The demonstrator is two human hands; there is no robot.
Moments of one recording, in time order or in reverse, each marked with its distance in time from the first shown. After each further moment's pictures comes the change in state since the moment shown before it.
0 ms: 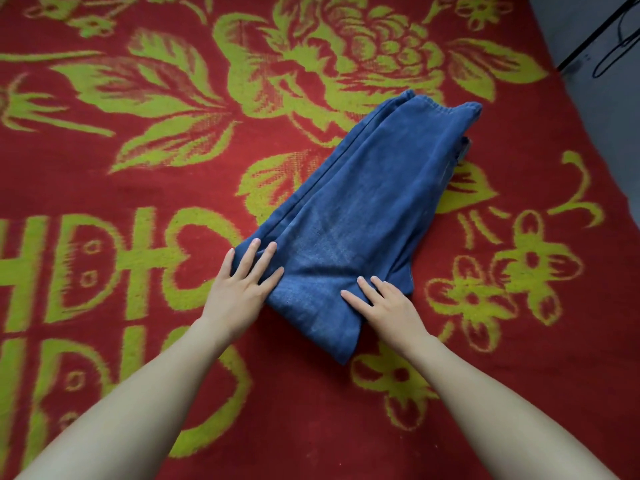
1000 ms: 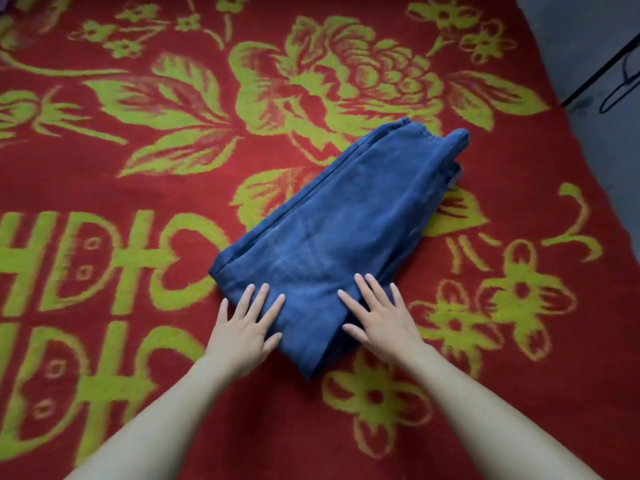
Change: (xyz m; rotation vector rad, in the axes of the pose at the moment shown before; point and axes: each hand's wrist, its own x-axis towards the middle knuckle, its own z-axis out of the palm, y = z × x) left_hand -0.014 0.066 0.003 -0.191 -0.340 -0.202; right_hand -0.001 0.036 -0.007 0.091 -0.301 0.074
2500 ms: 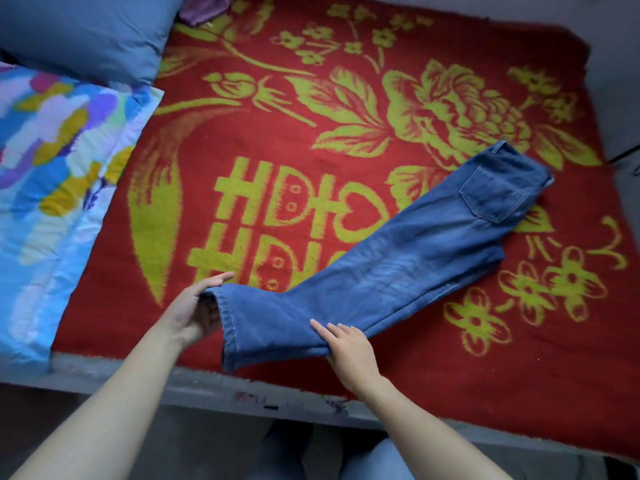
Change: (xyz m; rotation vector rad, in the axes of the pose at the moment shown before) left_hand -0.328 -0.300 0.014 -2.286 0.057 -0.679; right_hand -0.106 -0.418 -0.047 0.177 0.145 -0.185
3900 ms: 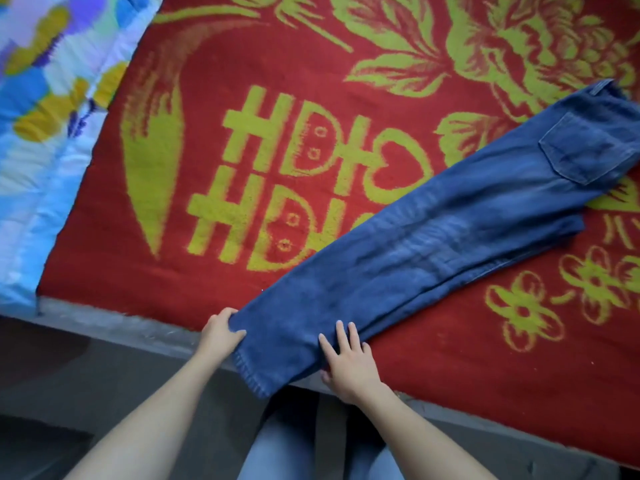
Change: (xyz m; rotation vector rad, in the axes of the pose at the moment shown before) left_hand 0.074 -0.148 -0.053 1.203 0.321 0.044; right_hand -0.009 0.013 0.105 -0.057 -0.626 0.133
